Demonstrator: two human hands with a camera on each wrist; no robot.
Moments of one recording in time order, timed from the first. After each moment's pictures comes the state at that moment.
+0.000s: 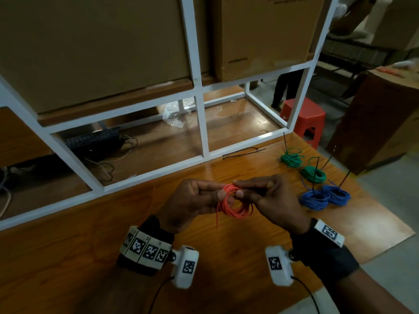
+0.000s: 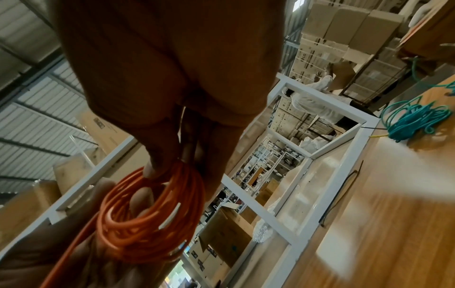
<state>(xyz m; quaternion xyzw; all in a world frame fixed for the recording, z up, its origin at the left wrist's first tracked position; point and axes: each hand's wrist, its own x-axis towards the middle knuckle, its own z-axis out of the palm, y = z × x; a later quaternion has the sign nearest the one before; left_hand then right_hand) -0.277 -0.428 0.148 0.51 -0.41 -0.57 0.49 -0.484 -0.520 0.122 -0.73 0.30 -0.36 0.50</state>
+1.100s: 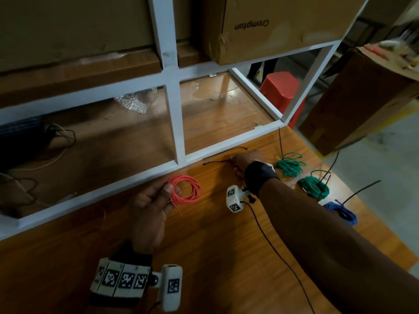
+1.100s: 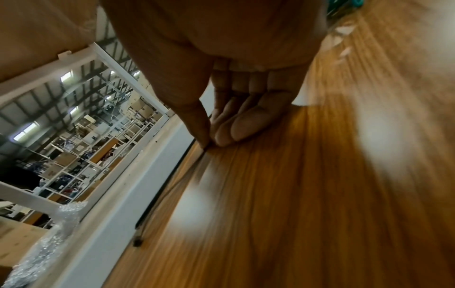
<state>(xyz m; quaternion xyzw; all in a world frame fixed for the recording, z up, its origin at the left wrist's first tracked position) -0.194 -0.565 0.017 0.51 -0.18 -0.48 0.69 -0.376 -0.808 -0.025 -0.43 0.73 -0.14 0.51</state>
